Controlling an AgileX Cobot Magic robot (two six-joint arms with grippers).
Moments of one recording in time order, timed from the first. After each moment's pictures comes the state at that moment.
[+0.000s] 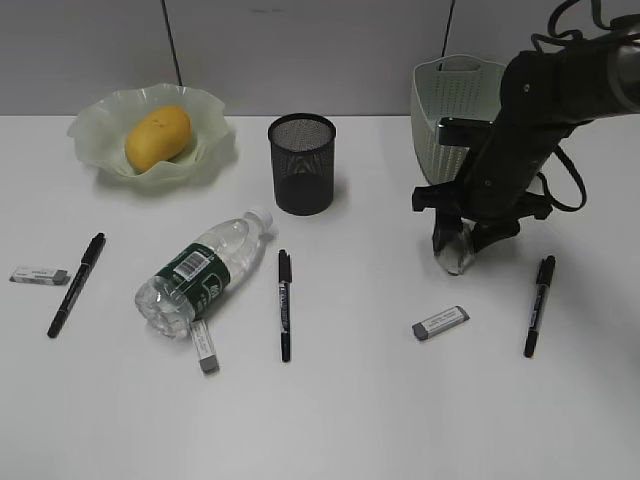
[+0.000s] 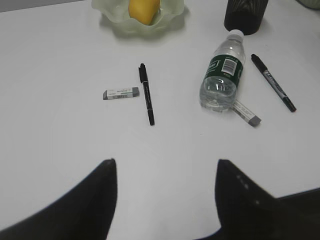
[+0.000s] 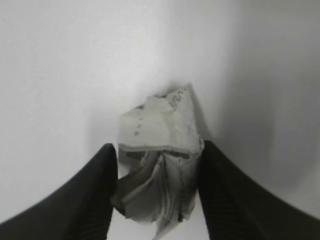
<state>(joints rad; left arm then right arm) -0.12 0.09 -0.53 -0.09 1.07 0.11 0.29 2.16 -1.40 0.11 0.66 0.18</state>
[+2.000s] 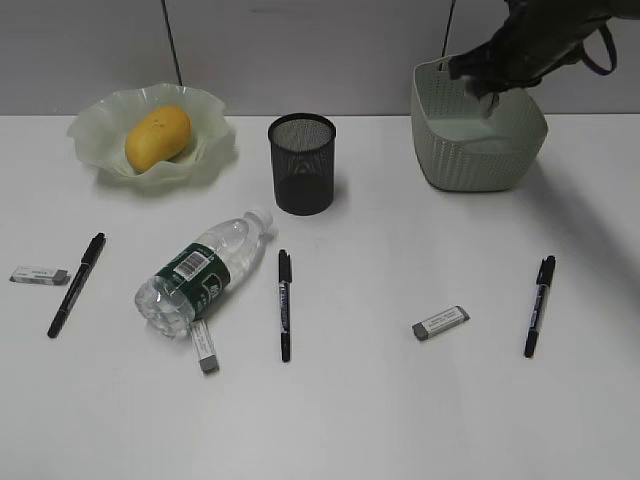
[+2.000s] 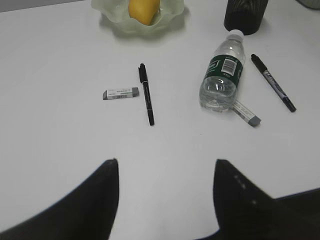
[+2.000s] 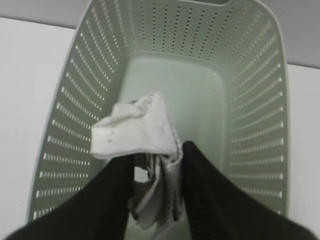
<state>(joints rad) -0.12 0.09 -0.53 -0.09 1.07 0.11 0.19 2.21 -1.77 -0.08 0.47 0.05</state>
